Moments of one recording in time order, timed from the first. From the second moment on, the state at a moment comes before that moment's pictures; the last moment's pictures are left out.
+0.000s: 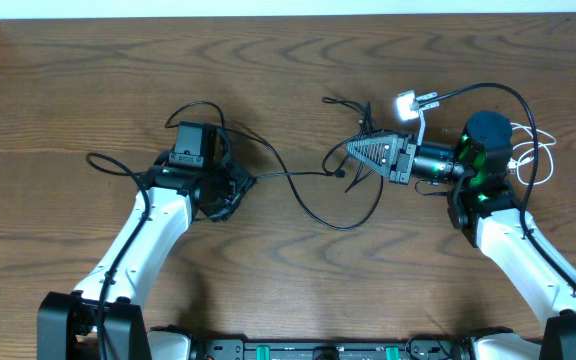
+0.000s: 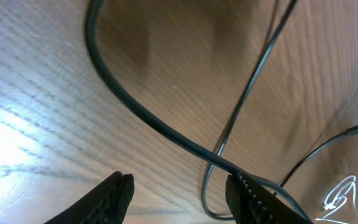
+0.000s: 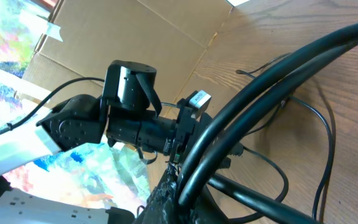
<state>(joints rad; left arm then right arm) -0.17 1.46 0.88 -0.62 0.31 -1.04 0.18 1.40 0.71 0.51 -1.13 0.81</state>
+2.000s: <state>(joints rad) -0.15 0.95 0.90 -0.46 0.60 -0.85 0.27 1.40 0.71 0.61 -1.20 0.77</state>
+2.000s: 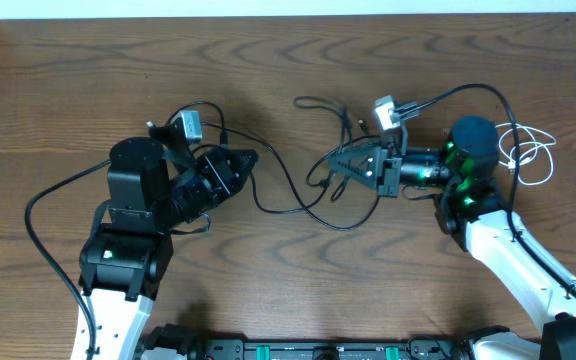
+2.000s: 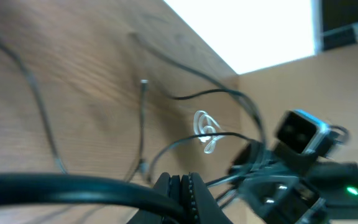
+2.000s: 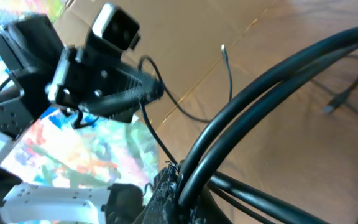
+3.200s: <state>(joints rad) -0.38 1.25 0.90 -0.09 0.70 -1.20 0.41 1.41 0.71 0.65 -1.15 0.75</state>
